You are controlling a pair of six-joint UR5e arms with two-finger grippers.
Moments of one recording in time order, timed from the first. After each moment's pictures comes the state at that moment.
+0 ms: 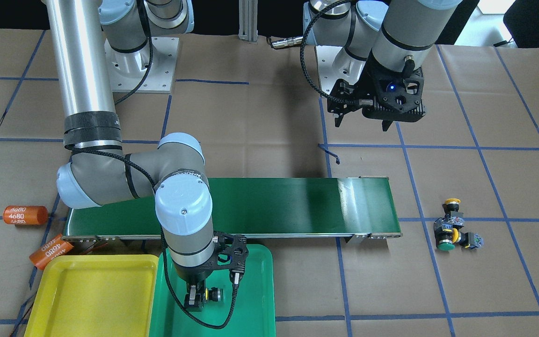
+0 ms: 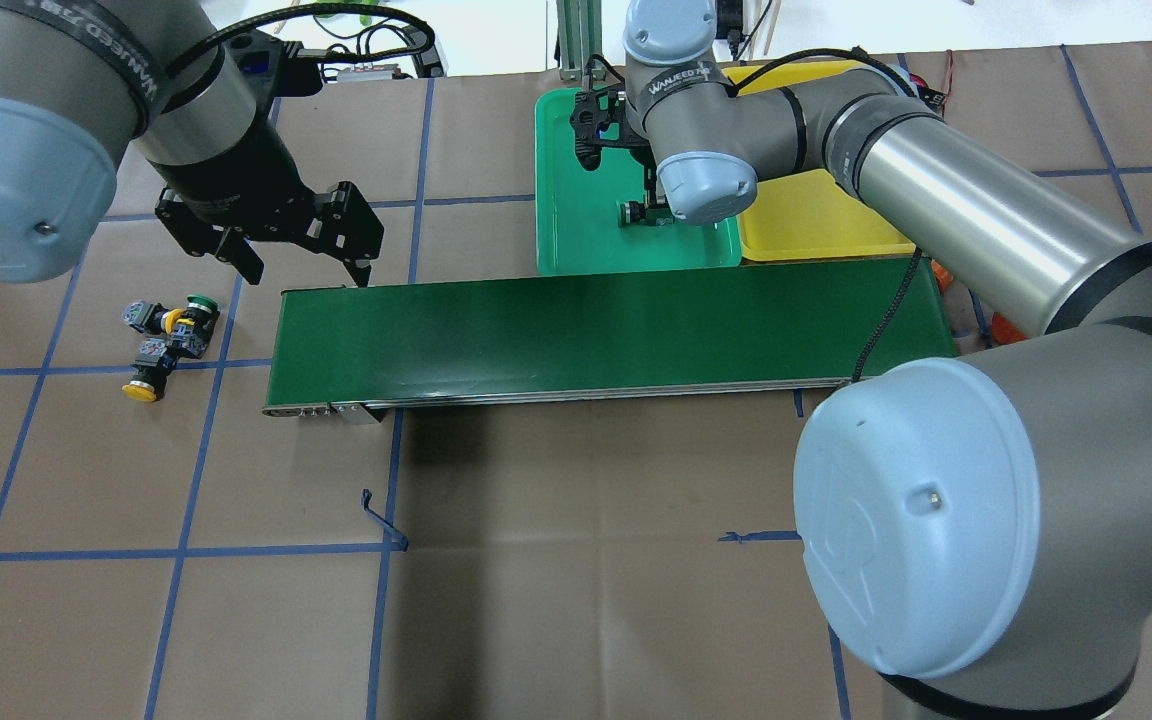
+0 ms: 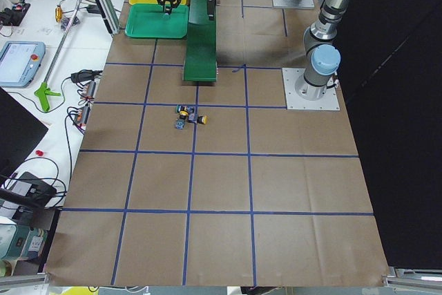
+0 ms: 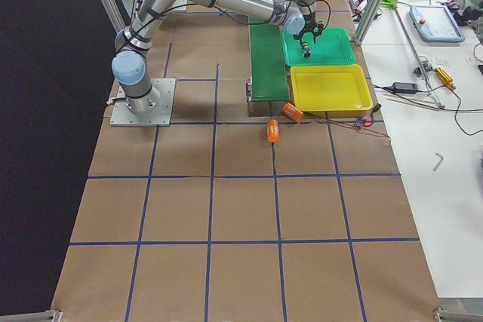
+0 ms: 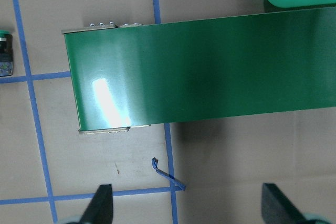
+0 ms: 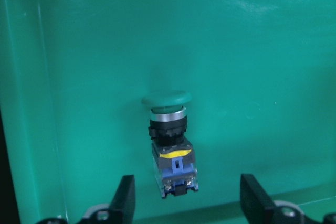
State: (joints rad) left arm -1.60 -1.57 -1.62 -1.54 1.57 0.05; right arm 1.79 -0.89 1.32 -2.23 -1.64 -1.33
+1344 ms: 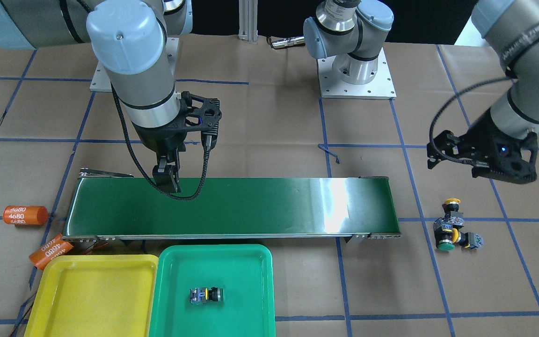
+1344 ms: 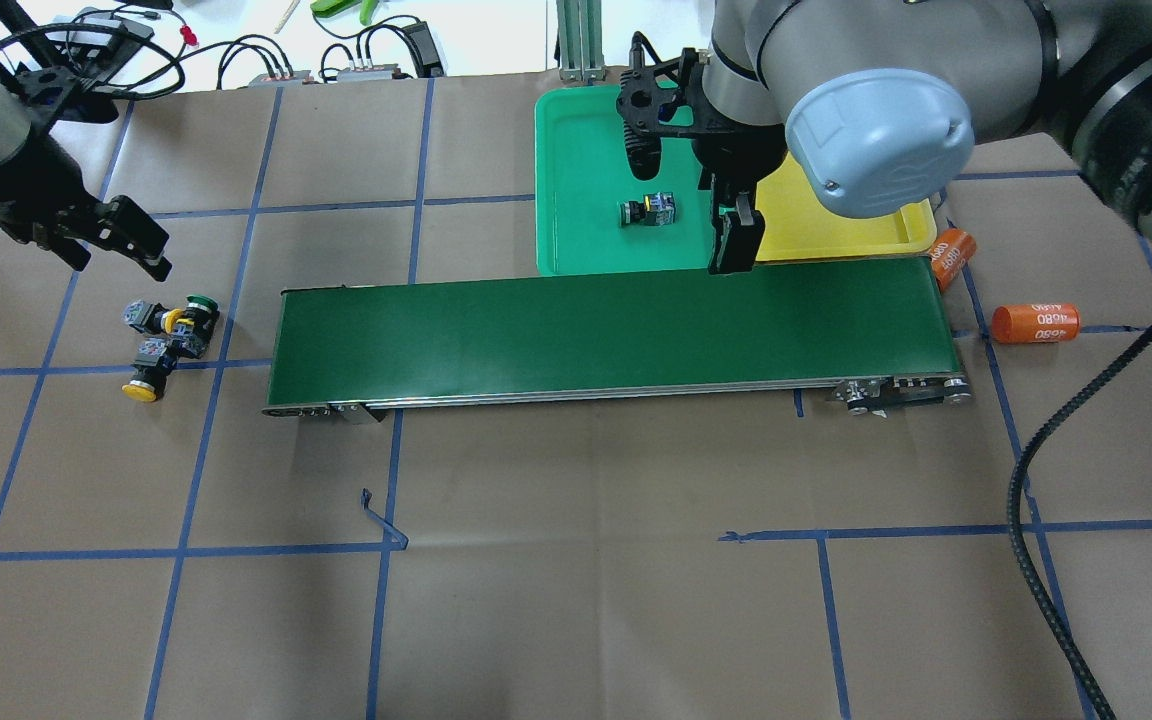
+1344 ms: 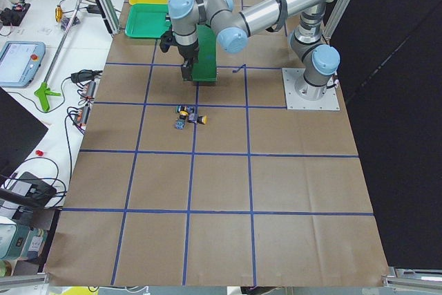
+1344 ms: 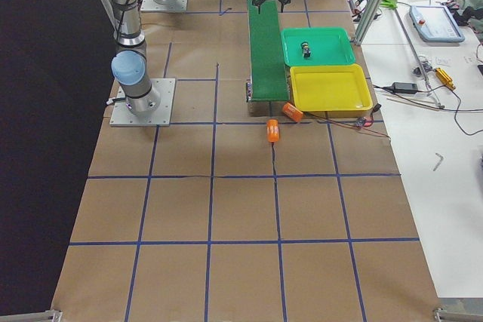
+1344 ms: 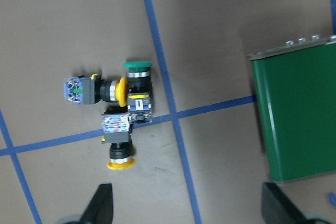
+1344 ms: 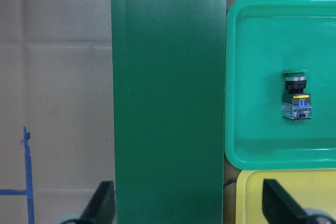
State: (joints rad) left arm -1.12 -1.81 -1.64 -1.31 1.58 0.67; right arm 1.77 -1.37 1.52 -1.78 -1.52 -1.39
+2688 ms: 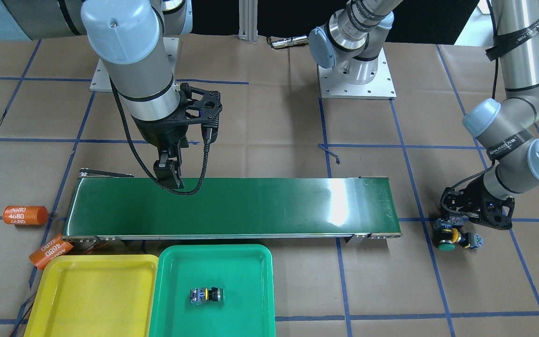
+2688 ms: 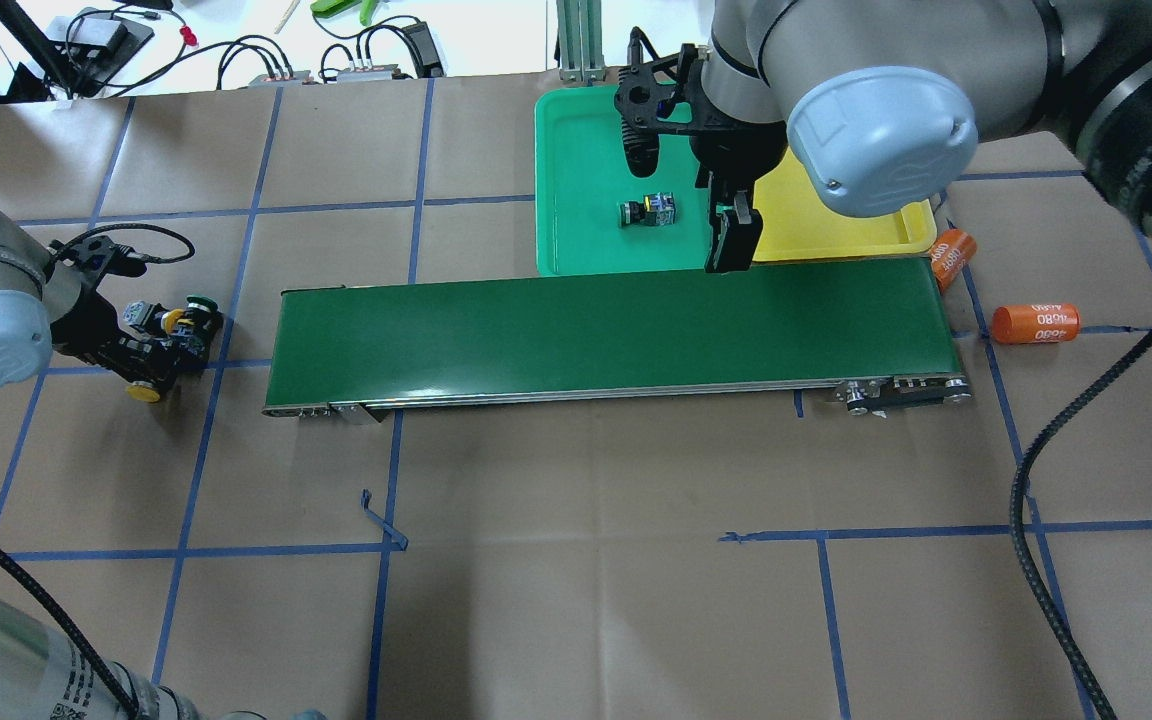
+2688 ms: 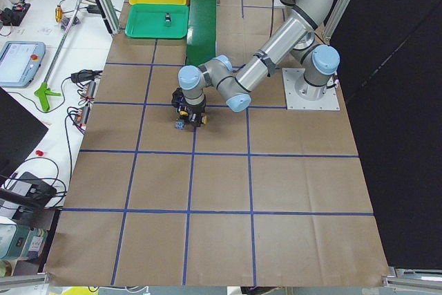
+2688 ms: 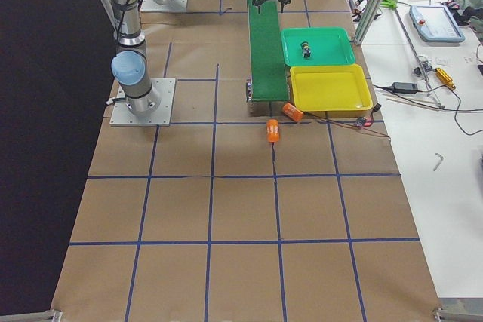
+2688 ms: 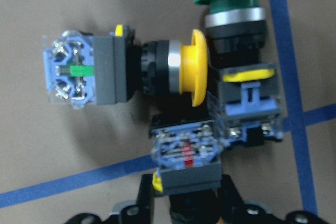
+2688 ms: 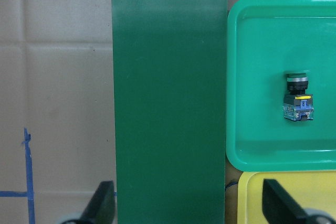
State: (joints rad) left arm -1.00 -2.01 -1.87 -0.91 1.58 0.82; right arm 1.77 -1.37 1.53 -1.78 -1.52 -1.39
